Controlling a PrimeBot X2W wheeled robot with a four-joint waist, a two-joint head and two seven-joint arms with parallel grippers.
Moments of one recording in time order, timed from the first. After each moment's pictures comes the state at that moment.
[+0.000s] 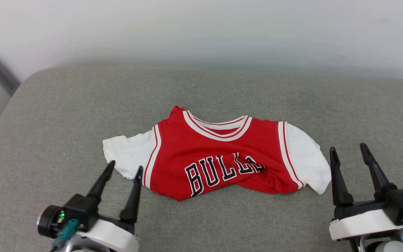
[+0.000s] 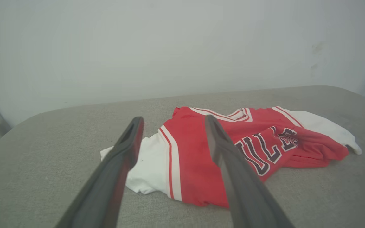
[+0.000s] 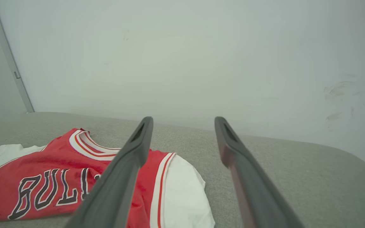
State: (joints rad) left arm -0.09 0.48 -0.47 0.00 -0.51 0.17 -0.26; right arm -0.03 -0.05 -0.03 0.04 0.02 0.13 -0.26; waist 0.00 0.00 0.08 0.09
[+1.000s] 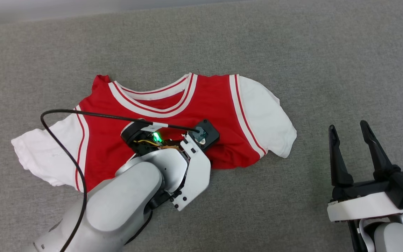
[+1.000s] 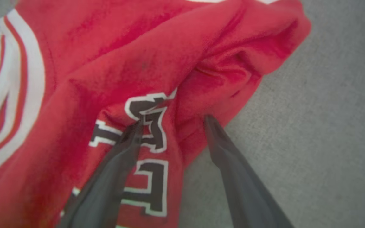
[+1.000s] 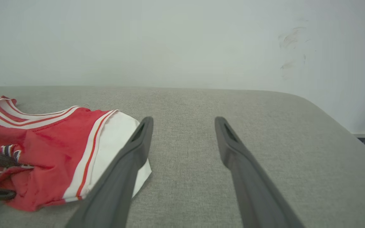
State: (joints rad) left arm -0.73 0.37 -0.91 0.25 -0.48 -0.12 0.61; right arm -0.11 -0.05 -0.02 0.02 0.04 0.13 -0.26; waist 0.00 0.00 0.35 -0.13
